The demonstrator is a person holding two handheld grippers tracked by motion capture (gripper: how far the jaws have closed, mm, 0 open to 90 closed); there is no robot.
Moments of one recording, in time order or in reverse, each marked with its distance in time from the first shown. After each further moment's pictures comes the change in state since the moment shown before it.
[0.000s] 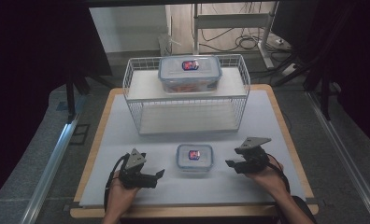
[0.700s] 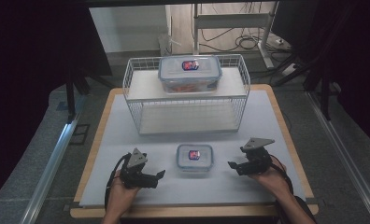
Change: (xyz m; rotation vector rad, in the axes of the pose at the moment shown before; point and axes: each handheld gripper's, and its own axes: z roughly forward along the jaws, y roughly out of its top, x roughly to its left) left arm -0.002 0.003 0.003 0.046 -0.004 -0.003; right arm -0.008 -0.009 0.002 -0.007 -0.023 0.025
